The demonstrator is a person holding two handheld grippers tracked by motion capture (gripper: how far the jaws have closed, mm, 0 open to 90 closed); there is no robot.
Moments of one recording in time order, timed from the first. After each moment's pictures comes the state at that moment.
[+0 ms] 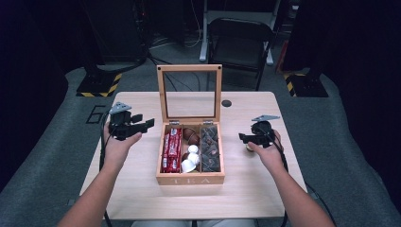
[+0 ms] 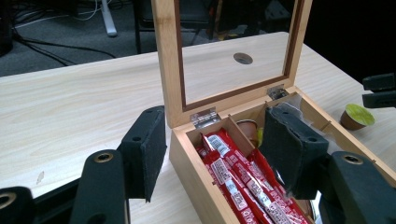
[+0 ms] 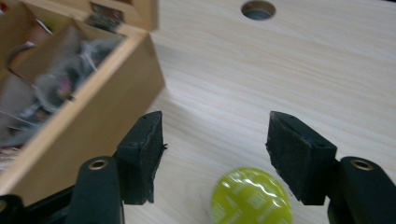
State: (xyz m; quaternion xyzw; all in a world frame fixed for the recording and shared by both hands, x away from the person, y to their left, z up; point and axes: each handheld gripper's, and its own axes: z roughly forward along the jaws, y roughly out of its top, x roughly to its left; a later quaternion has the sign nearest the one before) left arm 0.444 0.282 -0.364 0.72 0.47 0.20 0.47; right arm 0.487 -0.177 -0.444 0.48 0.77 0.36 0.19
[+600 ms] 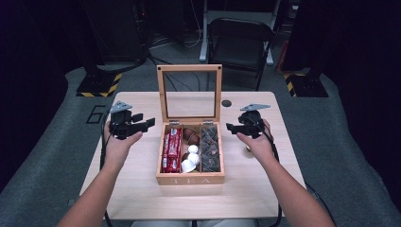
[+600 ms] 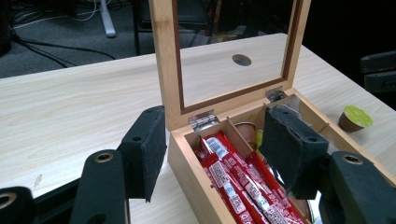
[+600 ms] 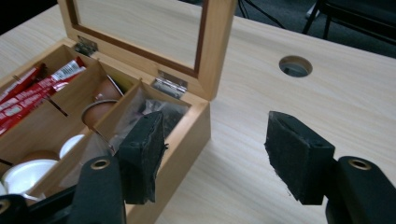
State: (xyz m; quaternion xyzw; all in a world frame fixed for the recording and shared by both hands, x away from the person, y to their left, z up) left arm 0.446 0.281 -0.362 0.72 0.47 0.20 0.47; right arm 0.495 -0.136 -0.402 0.44 0.78 0.40 0.18
